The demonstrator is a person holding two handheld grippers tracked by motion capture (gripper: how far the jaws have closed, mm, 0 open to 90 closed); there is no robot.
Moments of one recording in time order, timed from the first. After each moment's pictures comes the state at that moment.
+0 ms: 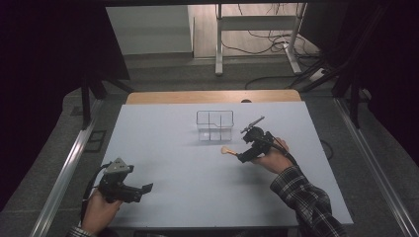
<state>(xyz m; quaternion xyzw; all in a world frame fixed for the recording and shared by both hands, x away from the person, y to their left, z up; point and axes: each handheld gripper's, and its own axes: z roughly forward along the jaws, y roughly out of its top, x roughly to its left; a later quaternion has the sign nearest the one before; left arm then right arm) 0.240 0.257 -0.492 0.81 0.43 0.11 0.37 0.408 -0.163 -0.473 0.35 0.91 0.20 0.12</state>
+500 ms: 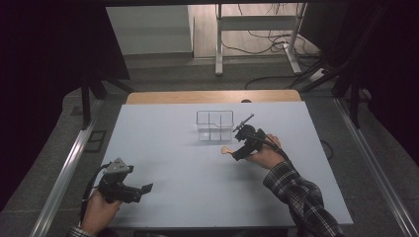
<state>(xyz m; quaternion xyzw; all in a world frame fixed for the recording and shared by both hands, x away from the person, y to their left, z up) 0.240 0.258 -0.492 0.81 0.43 0.11 0.37 0.418 -0.143 -0.477 0.33 0.92 0.18 0.13</state>
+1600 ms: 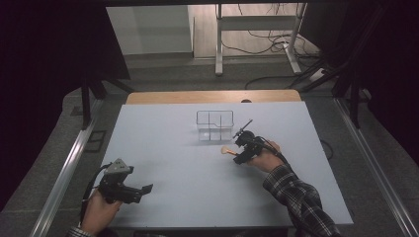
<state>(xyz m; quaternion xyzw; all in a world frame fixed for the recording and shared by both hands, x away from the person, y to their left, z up) 0.240 0.257 -0.494 0.81 0.43 0.11 0.37 0.421 -0.148 -0.503 0.31 0.93 0.16 0.07</state>
